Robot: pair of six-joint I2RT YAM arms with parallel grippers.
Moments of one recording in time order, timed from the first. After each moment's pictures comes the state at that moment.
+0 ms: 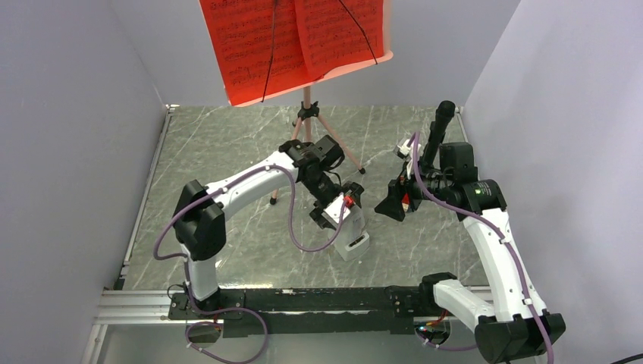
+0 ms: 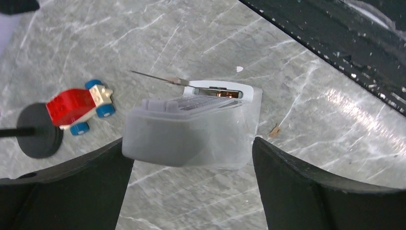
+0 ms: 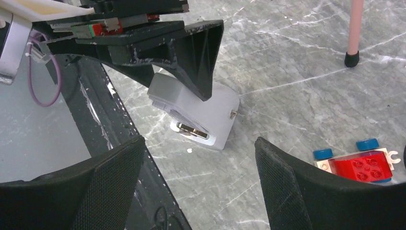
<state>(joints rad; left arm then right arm) -0.84 1.83 1.61 -0.99 0.88 1.52 0.15 0.98 1.10 -0.96 -0.80 -0.38</state>
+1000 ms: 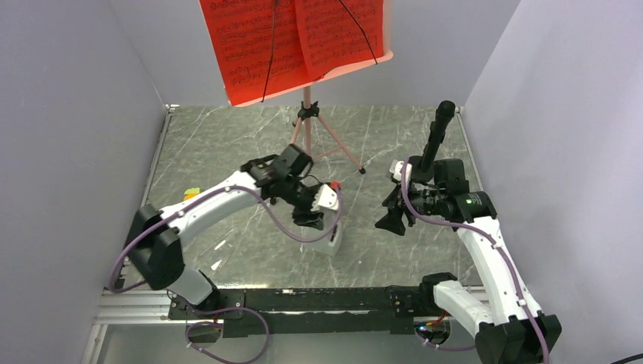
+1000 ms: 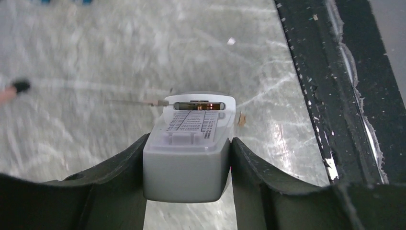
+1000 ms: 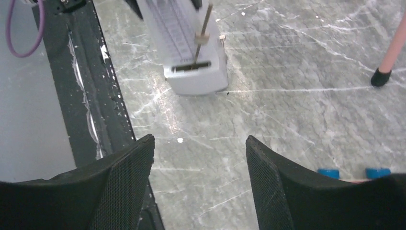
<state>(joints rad) -0.80 1.58 1.31 -0.76 0.73 0.96 0.14 0.92 0.93 -0.96 -0.90 -0.64</state>
